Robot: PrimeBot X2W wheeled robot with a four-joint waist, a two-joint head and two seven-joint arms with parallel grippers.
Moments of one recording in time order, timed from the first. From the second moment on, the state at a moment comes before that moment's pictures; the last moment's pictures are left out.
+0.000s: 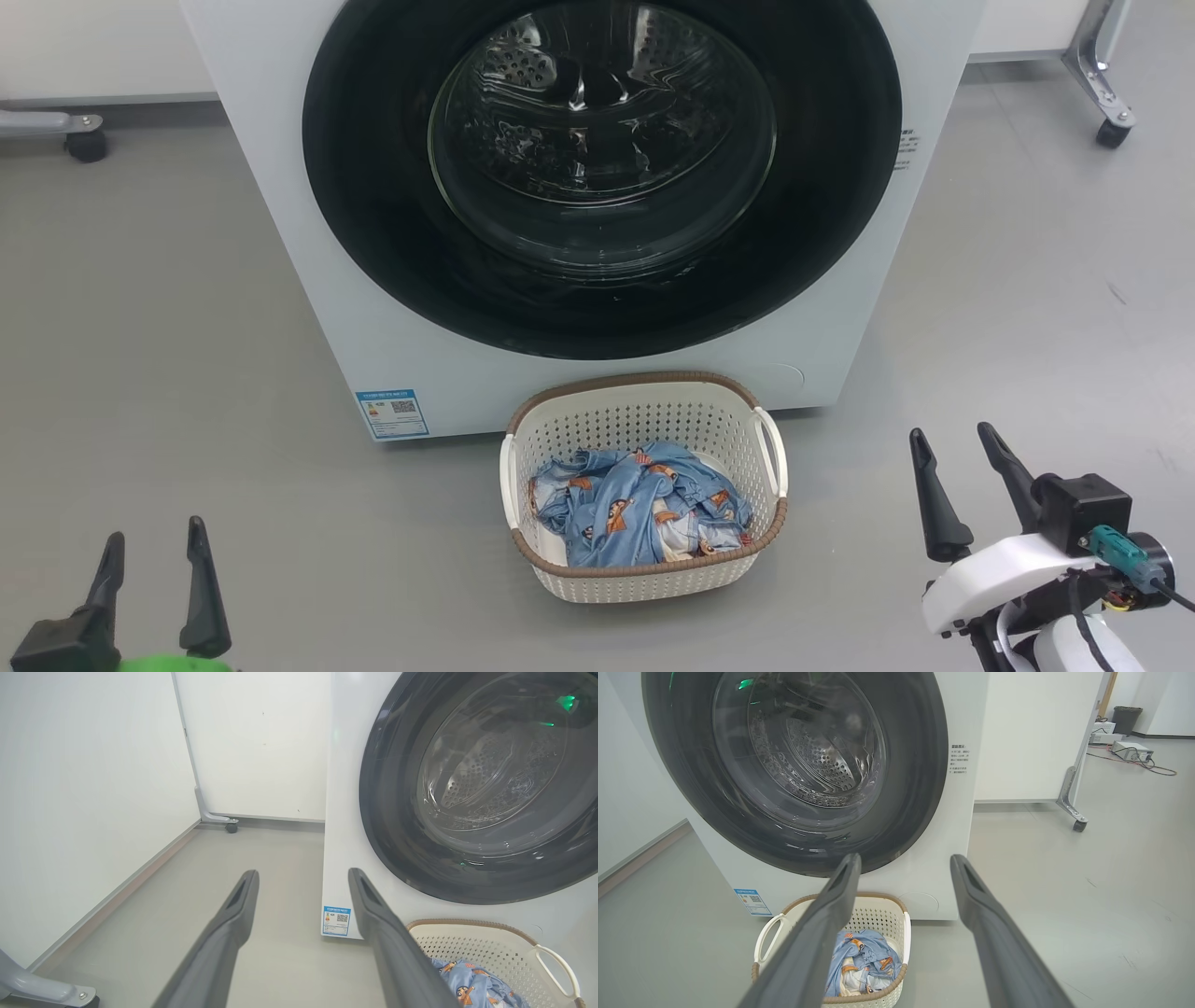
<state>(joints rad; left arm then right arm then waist) 0.11 0.11 0.05 0.19 -0.32 -0.05 -0.22 -0.01 -0.19 0.20 0.24 0.34 0.03 -0.21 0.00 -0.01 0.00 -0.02</state>
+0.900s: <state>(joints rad) 0.12 0.10 0.11 0.17 -0.11 -0.06 -0.25 0.01 -0.15 0.12 0.26 0.20 0.08 -0.25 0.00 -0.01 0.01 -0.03</state>
